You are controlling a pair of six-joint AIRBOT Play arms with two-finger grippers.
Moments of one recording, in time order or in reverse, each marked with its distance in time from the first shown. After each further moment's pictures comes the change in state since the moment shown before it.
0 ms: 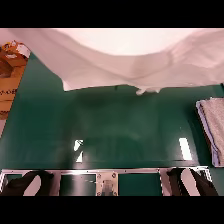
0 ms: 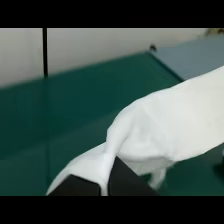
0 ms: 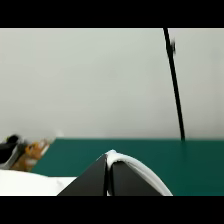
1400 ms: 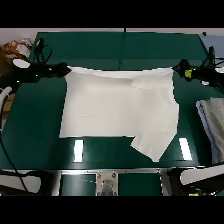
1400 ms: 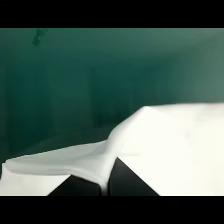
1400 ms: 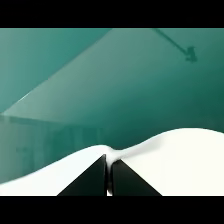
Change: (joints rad) left arm -0.142 -0.809 -0.285 -0.045 0.487 0.085; right arm 0.301 -0.959 -0.237 -0.103 -0.379 -0.076
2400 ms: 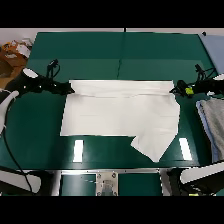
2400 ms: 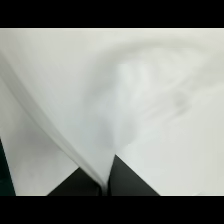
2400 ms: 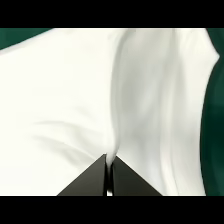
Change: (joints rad) left arm 0.003 -0.051 -0.084 0.182 -0.266 0.011; right arm -0.089 -0.014 -0.085 -0.371 0.350 0.045
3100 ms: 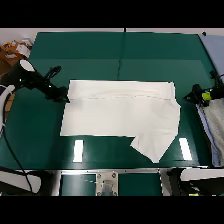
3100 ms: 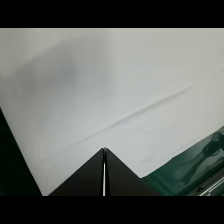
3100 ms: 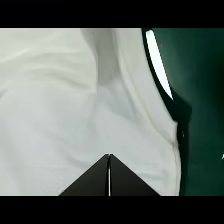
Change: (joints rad) left arm 0.001 0.013 0.147 0.240 -0.508 -0.225; right arm -0.162 0.163 -0.049 -0.108 0.259 0.144
